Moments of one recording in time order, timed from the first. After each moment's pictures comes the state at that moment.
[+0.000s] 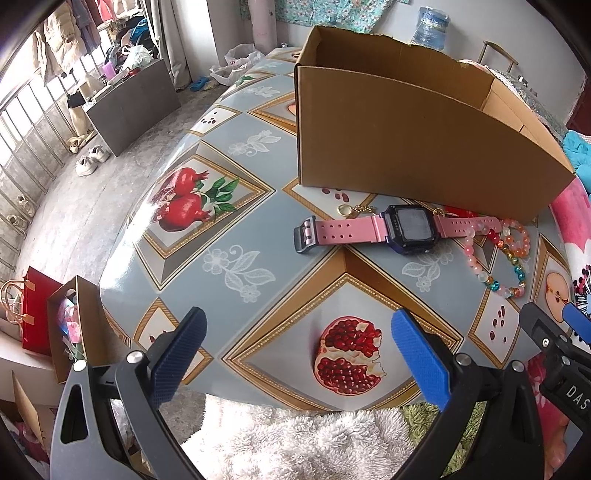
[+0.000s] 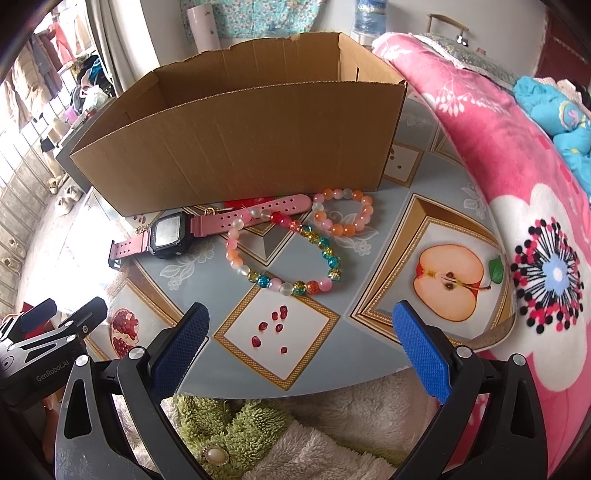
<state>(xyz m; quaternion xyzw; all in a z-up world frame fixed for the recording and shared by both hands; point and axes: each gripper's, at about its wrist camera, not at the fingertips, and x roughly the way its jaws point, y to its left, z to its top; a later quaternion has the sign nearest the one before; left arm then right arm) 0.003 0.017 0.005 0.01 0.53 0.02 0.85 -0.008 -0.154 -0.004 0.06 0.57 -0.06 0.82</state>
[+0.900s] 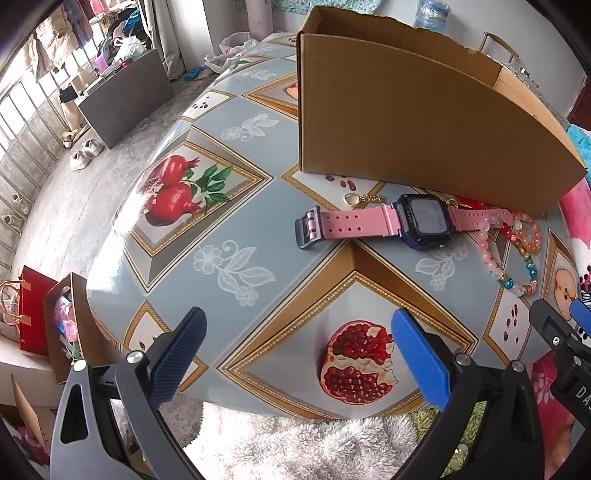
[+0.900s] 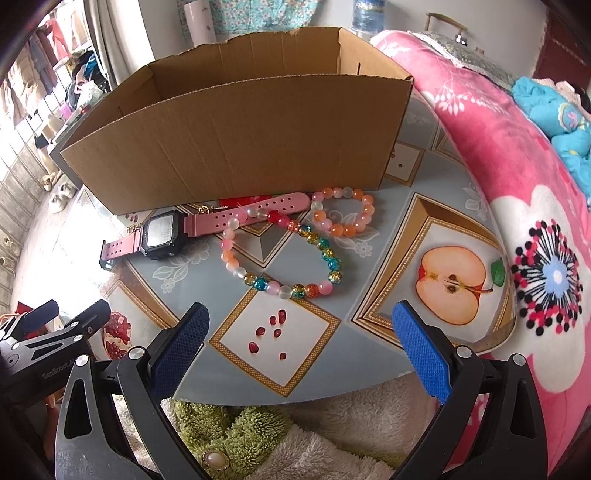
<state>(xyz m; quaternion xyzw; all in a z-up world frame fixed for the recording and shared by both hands) 0.020 0.025 -0.016 0.00 0.56 0.01 0.83 0.002 -0.151 -0.011 0.05 0.58 -0.07 0.81</state>
